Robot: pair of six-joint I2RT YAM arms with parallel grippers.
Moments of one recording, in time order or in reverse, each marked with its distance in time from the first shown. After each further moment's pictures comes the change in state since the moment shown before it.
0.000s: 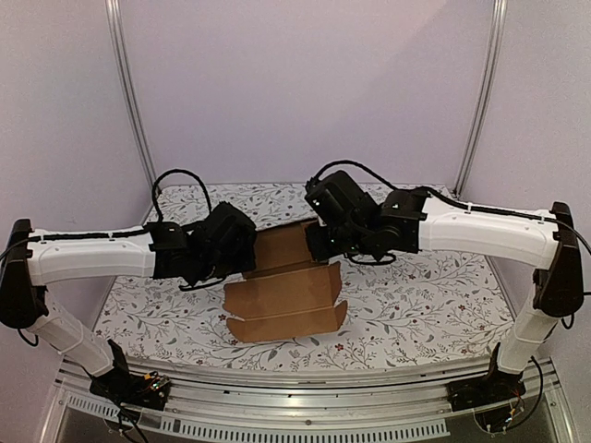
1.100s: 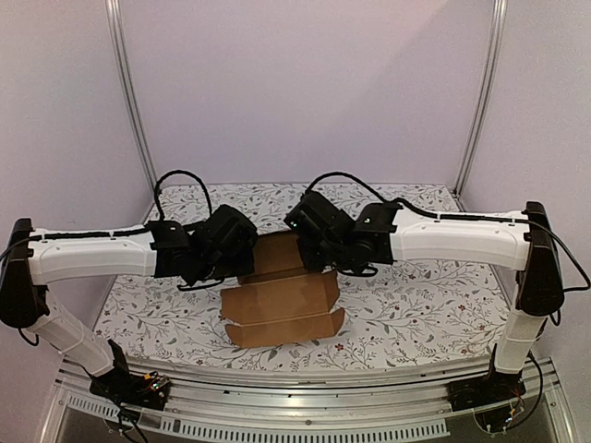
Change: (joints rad) left arm 0.002 0.009 0.008 -0.063 0.013 0.002; right arm 0.038 0.117 0.033 -0.025 0.170 0.066
